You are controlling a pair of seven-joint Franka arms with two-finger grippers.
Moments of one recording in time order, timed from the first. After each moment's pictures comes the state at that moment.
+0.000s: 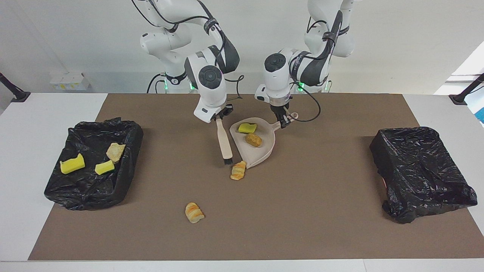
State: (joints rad) left arm -0.63 0.04 -0.07 -2.14 0.16 2.03 0.50; right arm 0.45 0.11 0.00 -1.98 0.06 1.78 0.21
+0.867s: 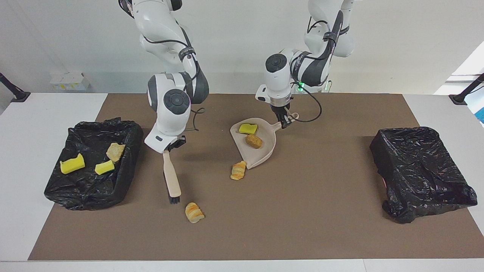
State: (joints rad) left arm -0.62 0.04 -0.07 -2.14 0.16 2.03 0.50; right arm 0.24 0.38 0.00 -1.66 -0.37 1.81 0.05
